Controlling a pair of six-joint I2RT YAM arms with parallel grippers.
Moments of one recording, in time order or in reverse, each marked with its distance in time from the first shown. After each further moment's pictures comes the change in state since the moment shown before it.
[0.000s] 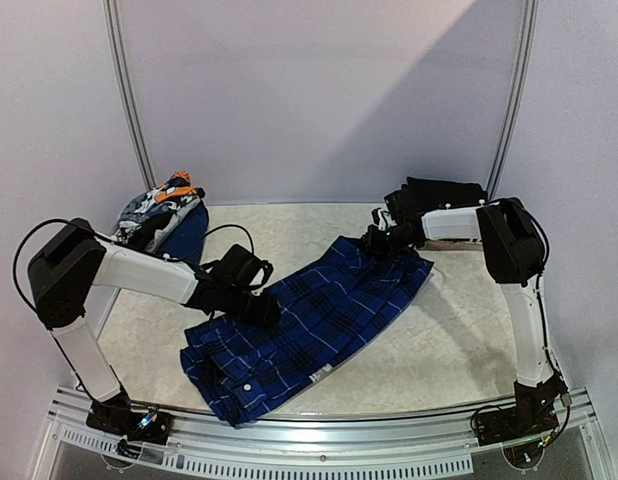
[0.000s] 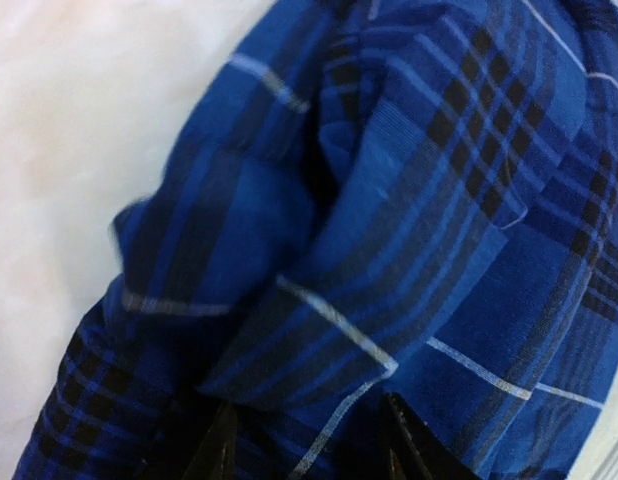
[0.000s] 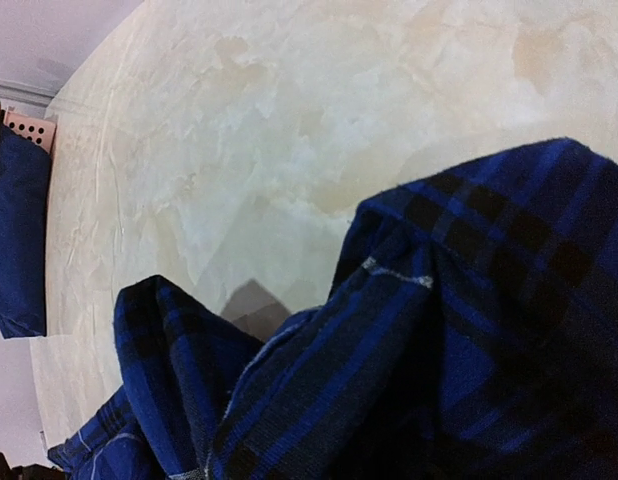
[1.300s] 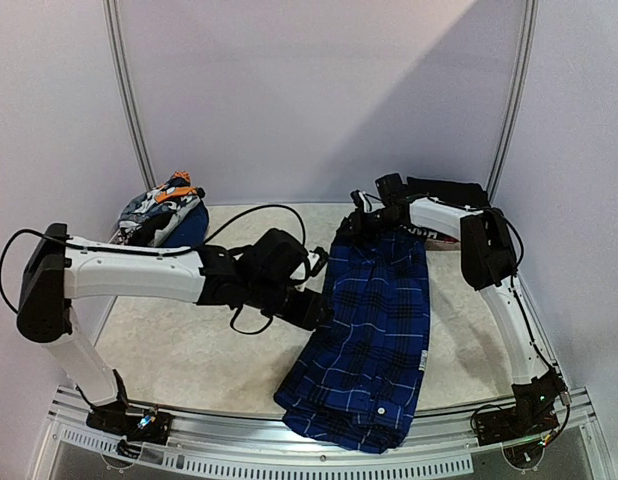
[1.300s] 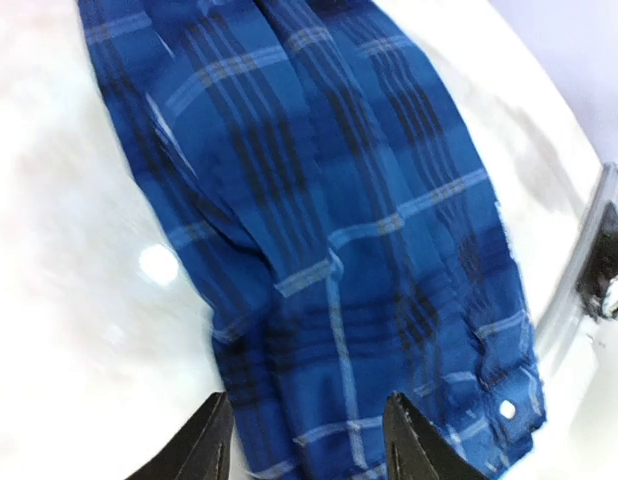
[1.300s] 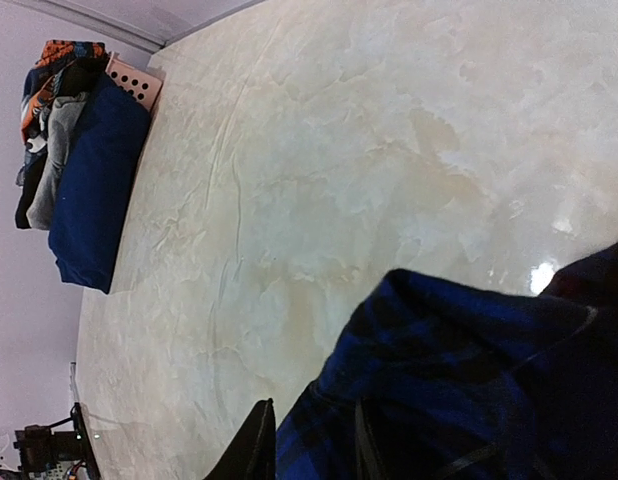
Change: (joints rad) left arm -0.282 -0.074 0.280 -0.216 -0.017 0.017; right arm -0.022 0.284 0.532 -0.178 -0.288 -0.150
